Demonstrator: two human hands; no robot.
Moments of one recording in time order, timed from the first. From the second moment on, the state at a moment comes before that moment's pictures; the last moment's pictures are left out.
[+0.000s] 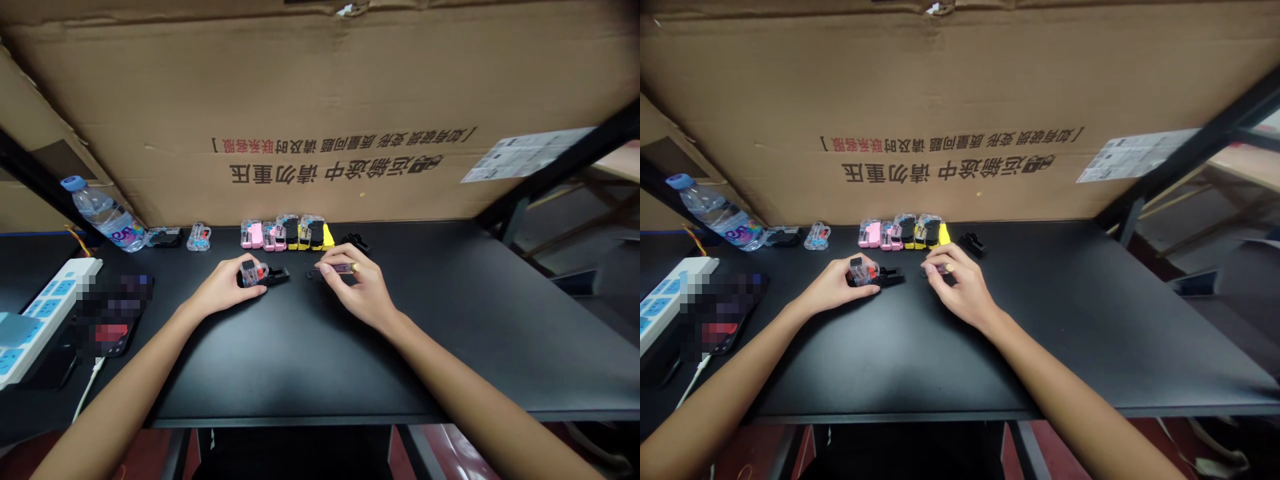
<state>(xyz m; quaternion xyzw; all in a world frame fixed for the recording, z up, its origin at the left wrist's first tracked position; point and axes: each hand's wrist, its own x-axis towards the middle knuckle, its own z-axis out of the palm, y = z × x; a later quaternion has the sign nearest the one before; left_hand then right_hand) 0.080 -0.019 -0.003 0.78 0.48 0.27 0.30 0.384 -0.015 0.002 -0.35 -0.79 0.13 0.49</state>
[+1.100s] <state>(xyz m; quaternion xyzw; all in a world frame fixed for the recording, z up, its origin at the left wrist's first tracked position) 0.105 -0.034 -0.005 0.78 0.42 0.32 0.34 0.373 -0.025 -0.011 -0.27 -0.88 0.19 0.34</state>
